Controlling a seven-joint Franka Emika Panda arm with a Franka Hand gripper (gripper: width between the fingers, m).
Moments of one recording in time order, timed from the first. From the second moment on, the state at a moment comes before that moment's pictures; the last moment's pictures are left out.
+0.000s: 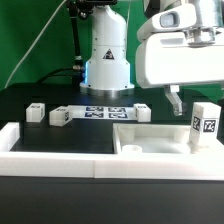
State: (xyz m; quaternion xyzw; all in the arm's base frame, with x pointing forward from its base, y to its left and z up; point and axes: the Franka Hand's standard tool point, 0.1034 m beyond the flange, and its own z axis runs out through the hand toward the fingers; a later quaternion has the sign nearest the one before) arm 0.621 0.116 0.093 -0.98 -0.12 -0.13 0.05
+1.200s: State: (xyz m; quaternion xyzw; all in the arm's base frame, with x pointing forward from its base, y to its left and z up) arm 0.622 0.119 0.097 -0.99 -0.10 -0.04 0.06
